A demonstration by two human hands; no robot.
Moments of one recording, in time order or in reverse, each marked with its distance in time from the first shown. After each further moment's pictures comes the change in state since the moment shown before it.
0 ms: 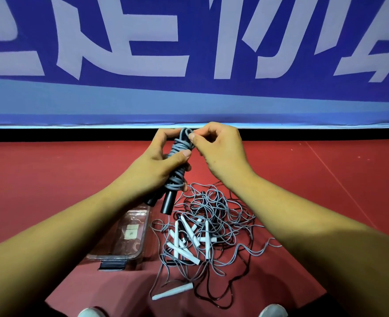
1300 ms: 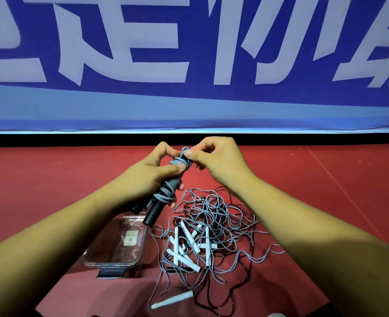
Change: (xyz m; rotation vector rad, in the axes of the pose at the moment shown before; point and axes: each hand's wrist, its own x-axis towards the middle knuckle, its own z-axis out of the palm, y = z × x) left_hand 0.004 -0.003 -0.013 -0.051 -0.085 -0.203; right_hand 0.004 0.009 -0.005 0.049 -0.187 0.101
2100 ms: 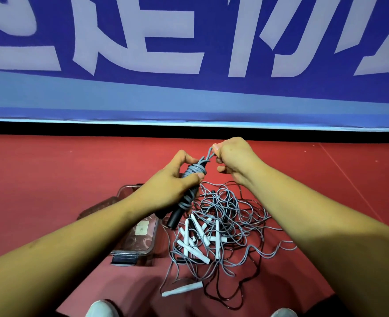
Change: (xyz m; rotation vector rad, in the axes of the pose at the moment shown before) left_hand 0.006 -0.046 -0.008 0.251 0.035 0.063; right_hand 0.032 0.032 0.021 0.120 0.060 0.474
